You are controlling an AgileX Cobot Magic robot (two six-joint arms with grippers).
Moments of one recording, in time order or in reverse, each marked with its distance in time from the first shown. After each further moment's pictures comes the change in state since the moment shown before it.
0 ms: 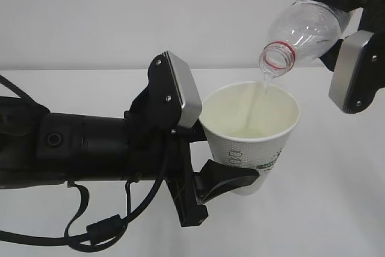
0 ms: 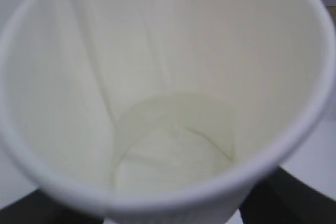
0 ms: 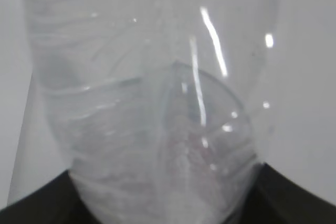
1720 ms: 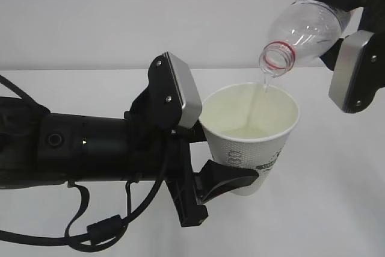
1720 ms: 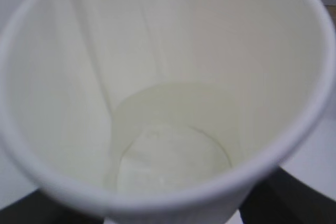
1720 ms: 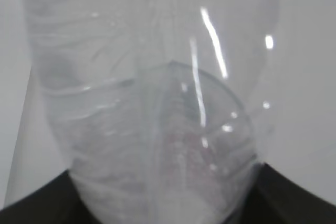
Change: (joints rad) left arm 0.000 0.001 0.000 0.000 0.004 -0.002; right arm 0.000 0.000 -0.001 0.005 0.000 -0.009
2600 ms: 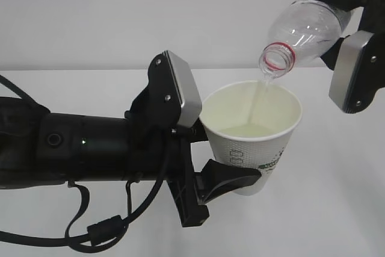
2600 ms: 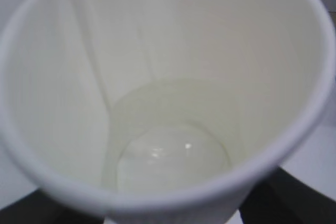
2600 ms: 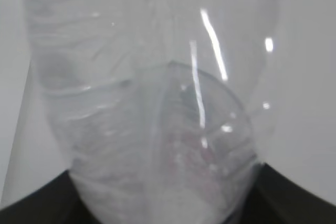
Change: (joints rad) left arm 0.000 0.002 0.000 0.000 -0.022 0.000; right arm 0.000 0.000 -0.002 0.000 -0.001 -0.013
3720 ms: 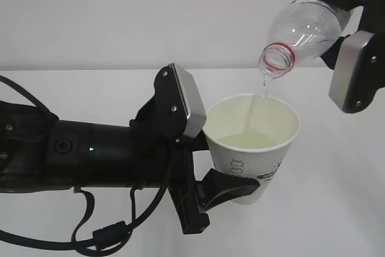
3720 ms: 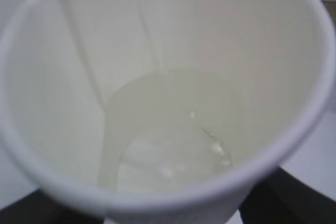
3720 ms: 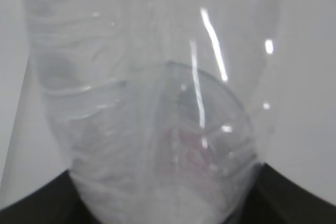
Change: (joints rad) left arm 0.000 0.037 0.000 0.004 0.004 0.000; right arm 0.000 0.000 0.000 0.002 -0.008 -0.011
